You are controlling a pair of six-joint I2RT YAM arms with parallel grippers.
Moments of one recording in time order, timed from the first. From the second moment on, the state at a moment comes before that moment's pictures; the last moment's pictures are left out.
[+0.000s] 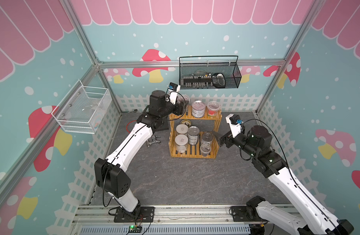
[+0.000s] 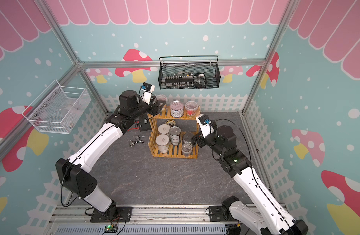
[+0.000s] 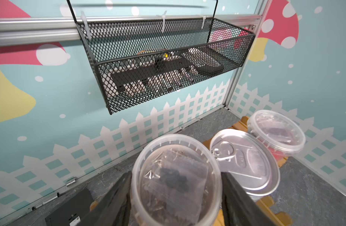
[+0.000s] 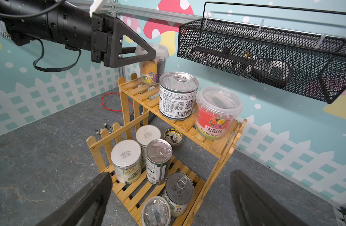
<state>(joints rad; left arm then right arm) -0.40 1.64 1.67 -0.23 0.24 0.01 0.46 0.95 1.01 -0.23 -0.15 -0.15</state>
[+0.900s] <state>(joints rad) -0.86 0.95 0.67 -0.10 0.06 -0.18 0.46 0.91 0.93 -0.22 -0.36 -0.18</state>
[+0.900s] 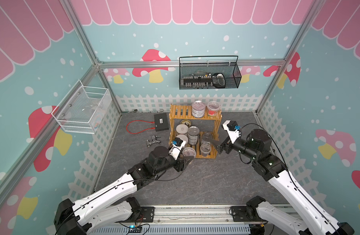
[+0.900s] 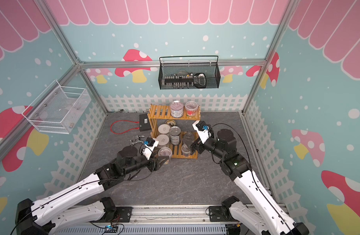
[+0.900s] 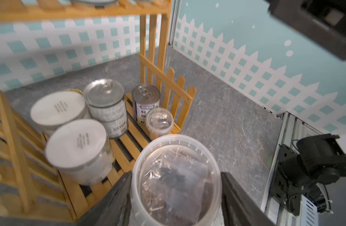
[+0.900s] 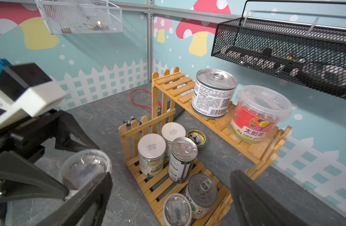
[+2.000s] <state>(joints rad) -0.85 1.09 0.30 0.18 -0.32 -0.43 0.46 0.87 0.77 -0.14 -0.42 -0.23</state>
